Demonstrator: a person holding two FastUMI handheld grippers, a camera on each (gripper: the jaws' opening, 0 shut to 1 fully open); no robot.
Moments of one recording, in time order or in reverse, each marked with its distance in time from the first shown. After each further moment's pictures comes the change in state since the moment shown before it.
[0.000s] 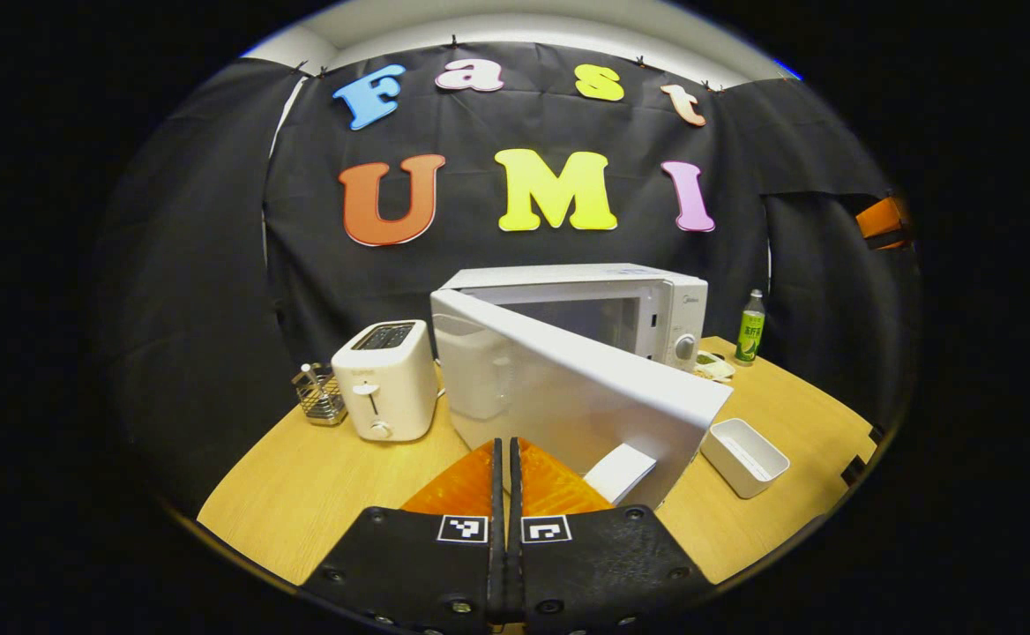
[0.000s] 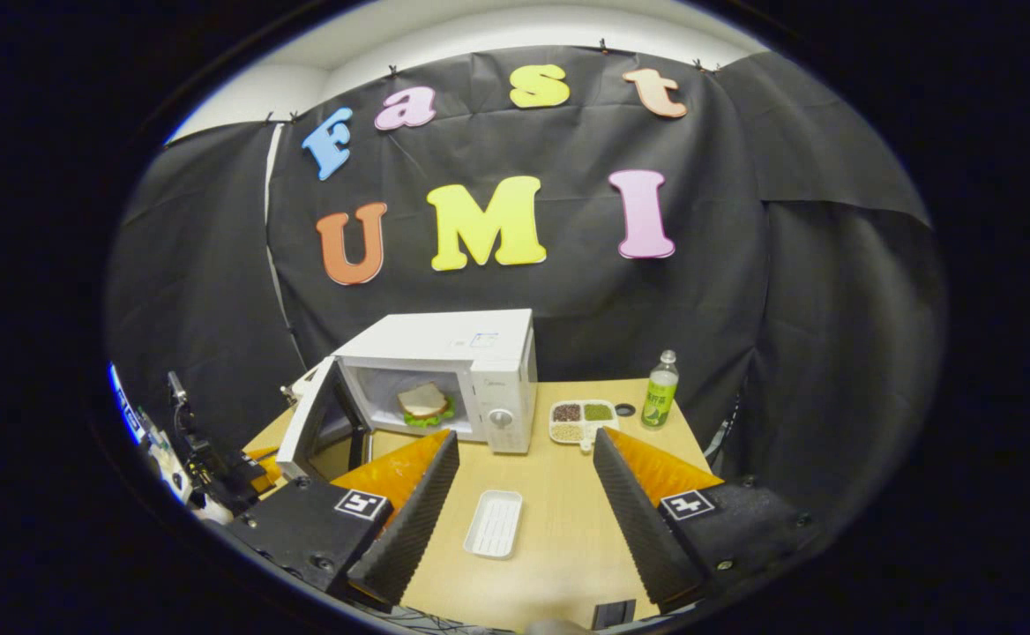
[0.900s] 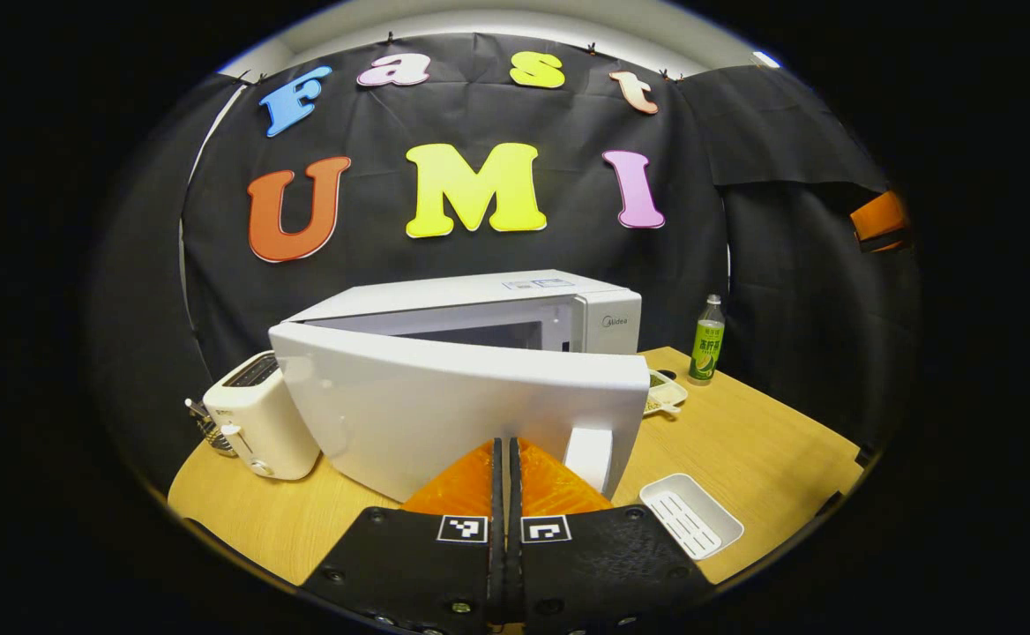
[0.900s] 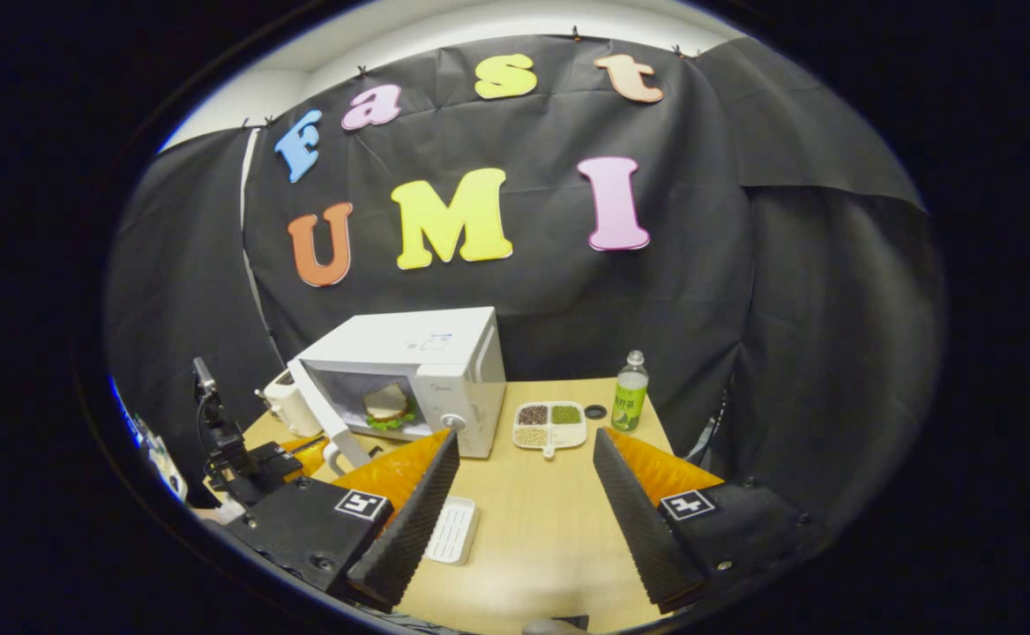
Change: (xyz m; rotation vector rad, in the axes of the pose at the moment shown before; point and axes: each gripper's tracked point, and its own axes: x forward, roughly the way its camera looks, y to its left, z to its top) left arm 0.097 -0.115 0.037 0.024 -0.009 -0.128; right arm 0.036 -0.072 0.011 0.019 0.031 -0.031
